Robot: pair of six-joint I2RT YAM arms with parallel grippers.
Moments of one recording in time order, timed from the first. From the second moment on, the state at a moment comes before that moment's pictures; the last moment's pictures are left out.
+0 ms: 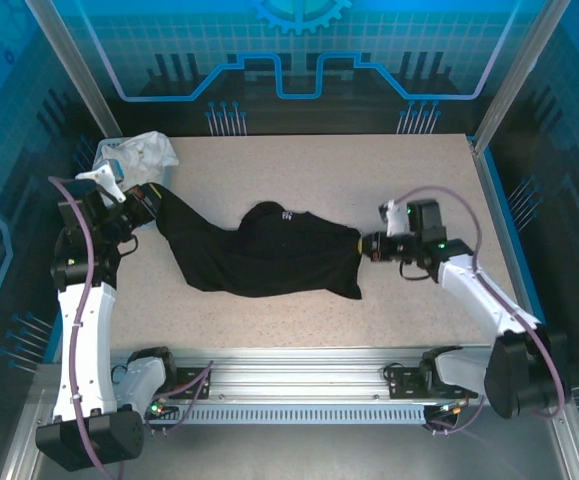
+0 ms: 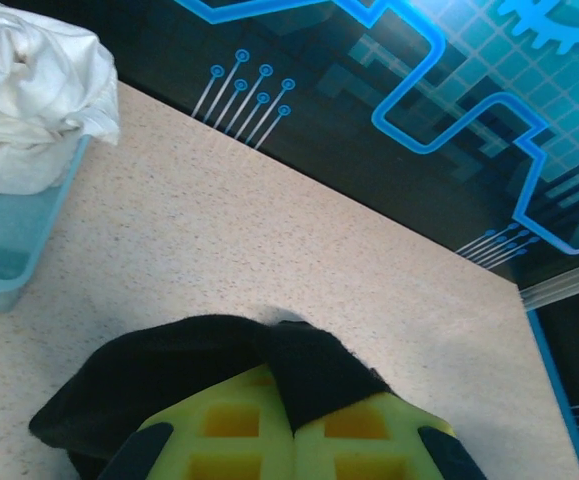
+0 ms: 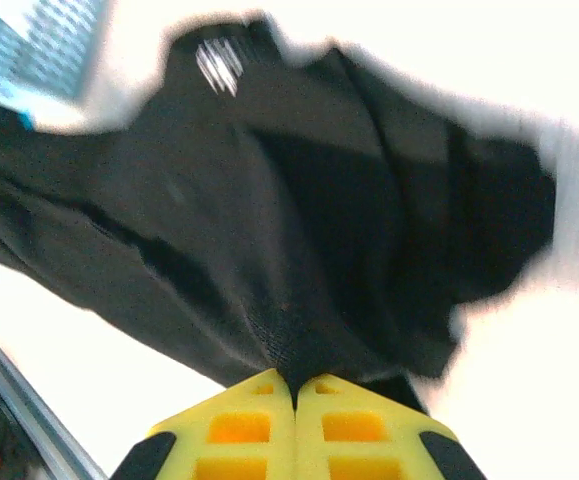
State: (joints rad) left arm 0.25 0.92 1.08 -0.57 0.40 -0.50; right arm 0.18 1.17 0.83 -0.43 -0.53 0.29
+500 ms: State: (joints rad) left arm 0.28 0.92 2.01 -0.76 0.31 -0.54; right arm -0.05 0.82 1.68 -0.75 -0.23 0.16
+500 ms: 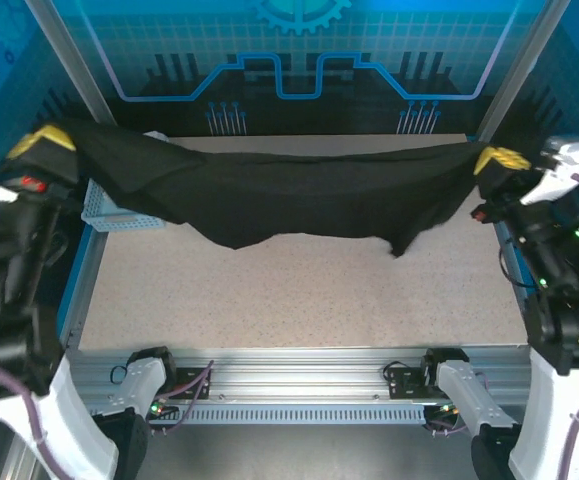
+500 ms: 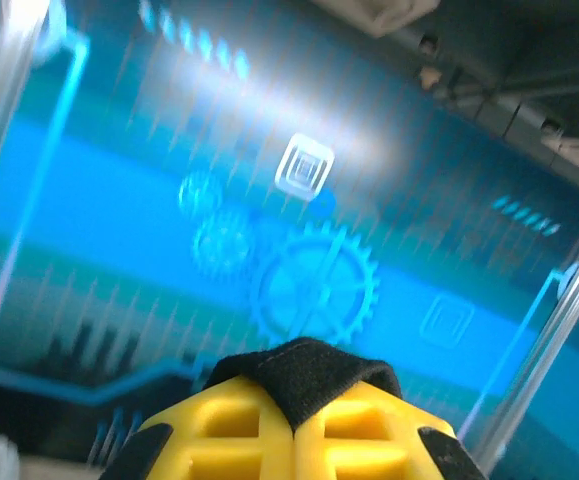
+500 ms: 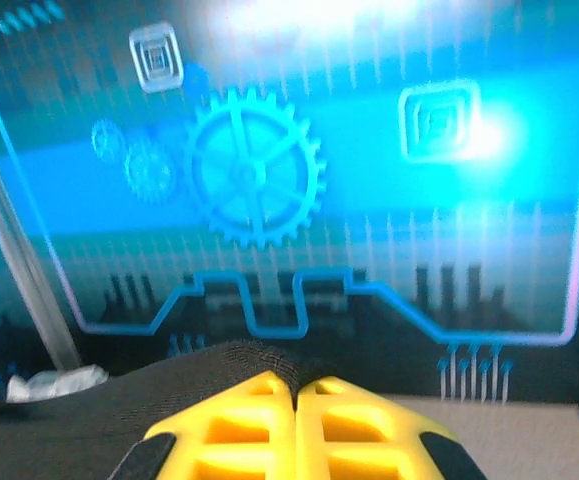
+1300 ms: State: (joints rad) left arm 0.02 1.62 1.99 -0.72 0.04 -0.39; right arm -0.05 1.37 1.62 -0.63 -0.20 0.09
